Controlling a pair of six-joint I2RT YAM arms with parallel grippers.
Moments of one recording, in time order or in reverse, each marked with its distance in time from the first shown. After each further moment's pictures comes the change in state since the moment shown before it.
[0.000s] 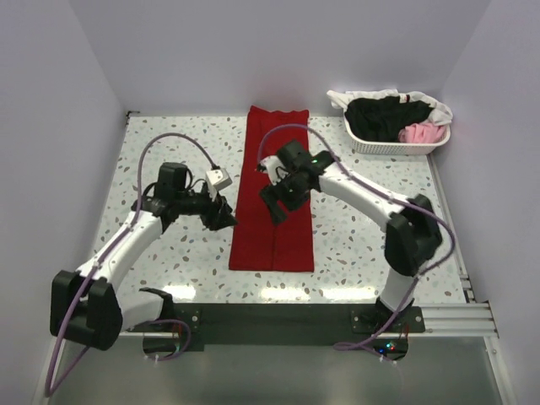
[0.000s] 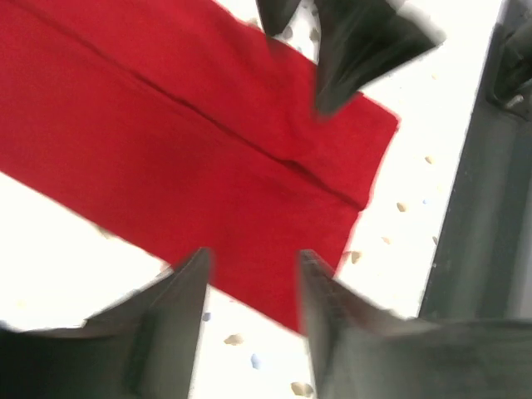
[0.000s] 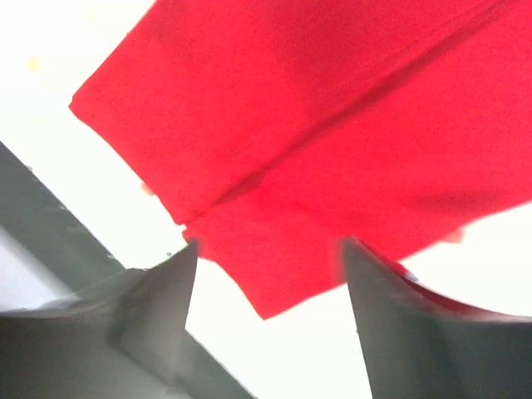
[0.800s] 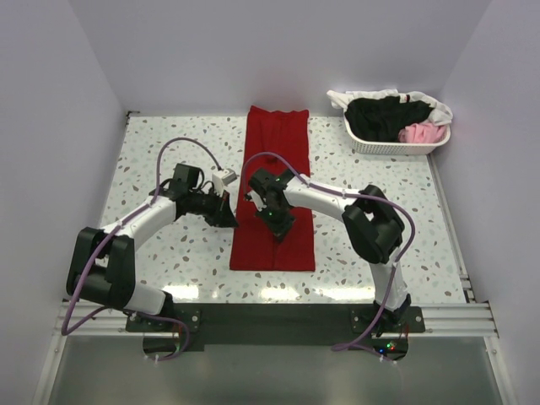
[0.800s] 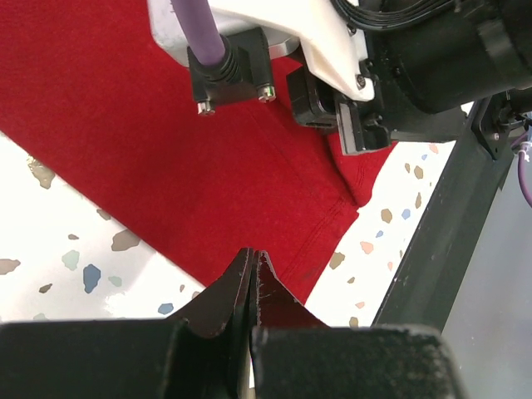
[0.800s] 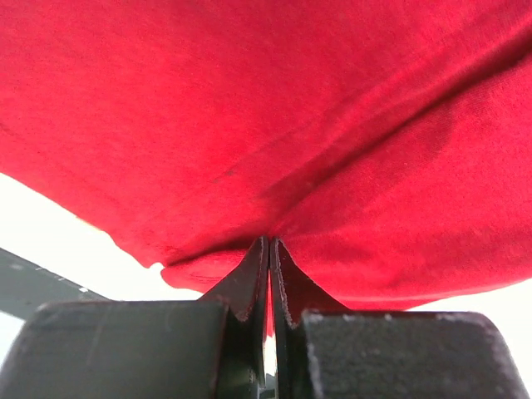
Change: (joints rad) left arm -0.002 0.210 0.031 0.006 -0.046 -0.172; right arm 0.116 0.162 0.009 -0.049 0.208 0.100
